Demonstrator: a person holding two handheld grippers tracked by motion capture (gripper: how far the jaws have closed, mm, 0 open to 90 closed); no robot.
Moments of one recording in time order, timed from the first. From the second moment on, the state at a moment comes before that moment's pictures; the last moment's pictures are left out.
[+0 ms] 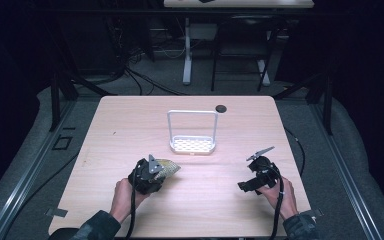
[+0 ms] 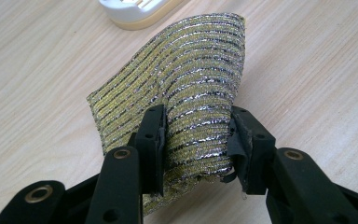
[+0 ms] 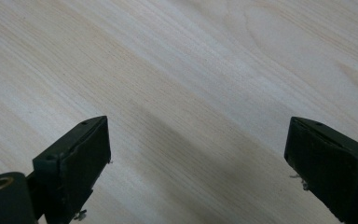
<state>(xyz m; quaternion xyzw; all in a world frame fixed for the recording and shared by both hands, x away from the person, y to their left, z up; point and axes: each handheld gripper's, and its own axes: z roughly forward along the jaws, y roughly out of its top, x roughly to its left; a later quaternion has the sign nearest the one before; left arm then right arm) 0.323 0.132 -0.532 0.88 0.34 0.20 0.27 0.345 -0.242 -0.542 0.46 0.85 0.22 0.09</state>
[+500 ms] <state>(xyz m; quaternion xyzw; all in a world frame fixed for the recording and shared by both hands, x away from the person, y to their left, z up) 0.325 0.131 -0.525 0.88 0.32 0.21 0.29 0.345 -0.241 -0.542 0.46 0.86 0.22 0.08</state>
